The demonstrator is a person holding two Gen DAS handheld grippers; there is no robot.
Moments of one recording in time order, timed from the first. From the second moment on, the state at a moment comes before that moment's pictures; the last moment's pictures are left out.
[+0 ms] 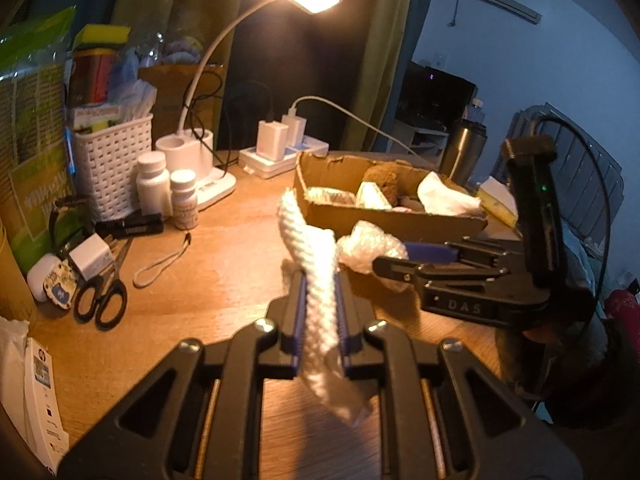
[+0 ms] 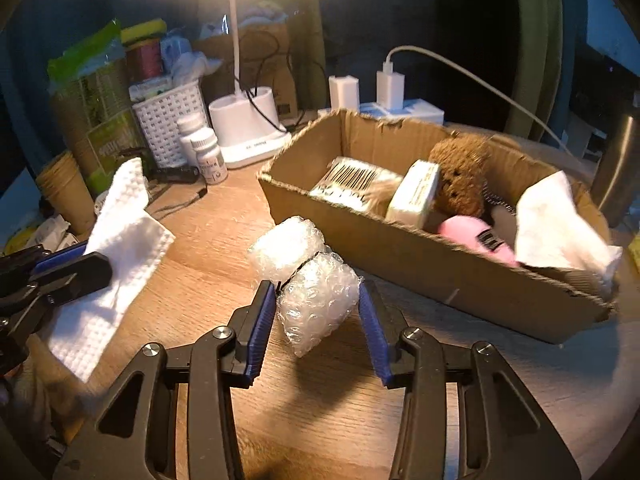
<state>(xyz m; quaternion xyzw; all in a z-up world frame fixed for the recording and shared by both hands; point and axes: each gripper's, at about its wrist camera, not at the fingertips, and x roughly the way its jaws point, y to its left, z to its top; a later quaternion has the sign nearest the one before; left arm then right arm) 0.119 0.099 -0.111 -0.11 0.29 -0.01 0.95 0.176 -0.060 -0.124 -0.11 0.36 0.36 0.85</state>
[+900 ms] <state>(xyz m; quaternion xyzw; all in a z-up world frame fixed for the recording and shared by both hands) 0.147 0.045 -0.066 -0.07 0.26 -0.03 0.96 0.174 -0.152 -0.059 -0.07 0.29 0.34 0.89</state>
